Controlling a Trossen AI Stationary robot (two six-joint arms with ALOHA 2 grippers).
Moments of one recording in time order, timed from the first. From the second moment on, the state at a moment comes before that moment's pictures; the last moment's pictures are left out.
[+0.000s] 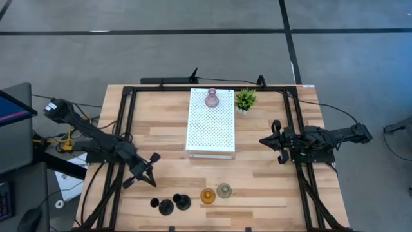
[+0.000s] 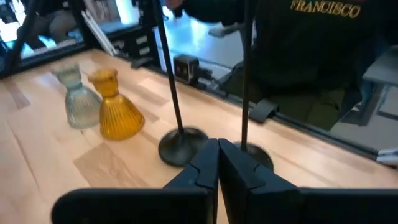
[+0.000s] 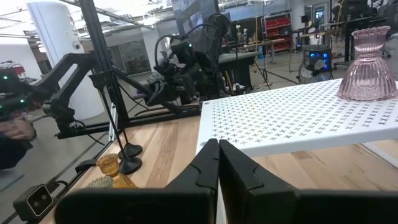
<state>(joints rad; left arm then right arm) -0.52 0.63 0.05 0.48 0.29 0.24 0.20 0.01 0.00 0.04 0.19 0.18</state>
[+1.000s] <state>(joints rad) -0.53 1.13 0.10 0.96 0.38 0.05 0.19 0.01 0.00 0.04 0.19 0.18</state>
